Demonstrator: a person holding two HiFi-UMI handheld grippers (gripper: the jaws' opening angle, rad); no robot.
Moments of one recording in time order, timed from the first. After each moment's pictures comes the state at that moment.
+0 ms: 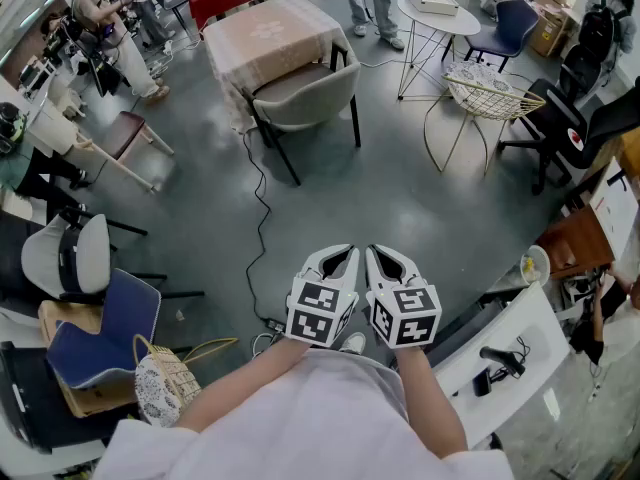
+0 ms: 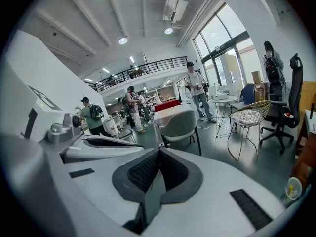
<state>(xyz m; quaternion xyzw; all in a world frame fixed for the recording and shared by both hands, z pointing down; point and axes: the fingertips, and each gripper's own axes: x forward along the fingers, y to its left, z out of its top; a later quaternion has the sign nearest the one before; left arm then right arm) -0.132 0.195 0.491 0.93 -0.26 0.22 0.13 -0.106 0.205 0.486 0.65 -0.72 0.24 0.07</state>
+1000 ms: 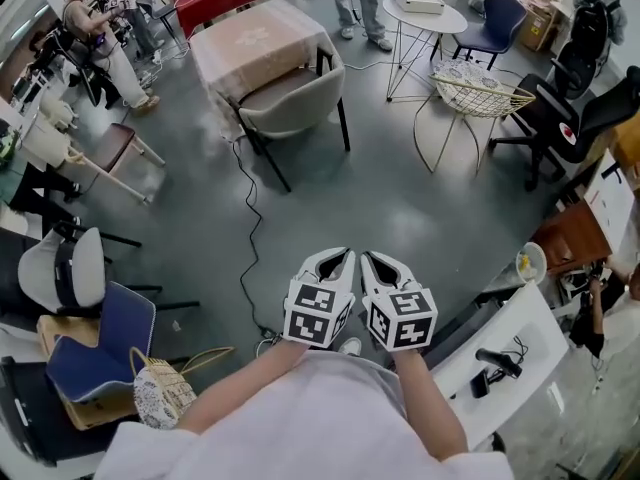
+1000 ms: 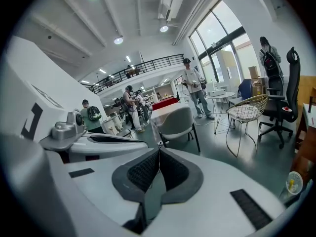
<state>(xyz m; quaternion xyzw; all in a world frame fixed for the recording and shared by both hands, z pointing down) -0.104 0.191 0.501 0.93 -0.25 0.23 0.14 -0.082 0.208 0.500 0.65 -0.71 0.26 0.06</state>
